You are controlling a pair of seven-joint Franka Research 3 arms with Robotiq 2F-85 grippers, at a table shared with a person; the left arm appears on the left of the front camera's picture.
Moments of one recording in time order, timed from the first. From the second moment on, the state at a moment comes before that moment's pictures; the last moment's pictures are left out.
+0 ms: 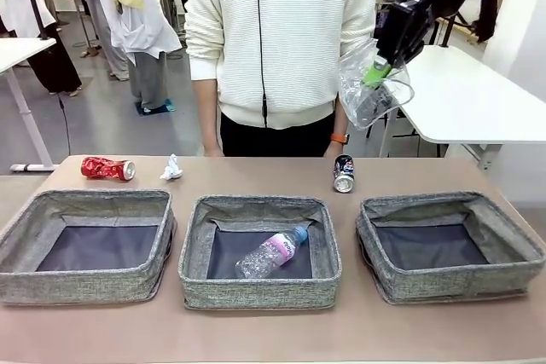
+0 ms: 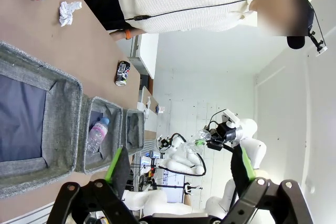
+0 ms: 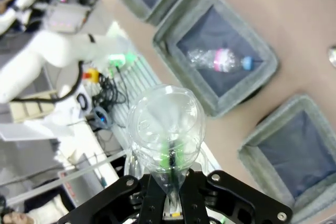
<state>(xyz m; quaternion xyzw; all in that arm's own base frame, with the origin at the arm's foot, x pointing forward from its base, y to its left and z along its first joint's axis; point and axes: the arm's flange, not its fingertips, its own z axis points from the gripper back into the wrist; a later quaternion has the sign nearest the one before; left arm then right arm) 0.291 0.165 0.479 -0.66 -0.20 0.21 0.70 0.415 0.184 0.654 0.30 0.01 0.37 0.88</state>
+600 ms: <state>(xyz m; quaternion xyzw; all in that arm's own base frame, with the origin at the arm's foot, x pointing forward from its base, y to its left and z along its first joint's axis) 0.291 0.165 0.479 -0.66 -0.20 0.21 0.70 0.386 0.354 0.723 0.19 0.07 0.17 0.96</state>
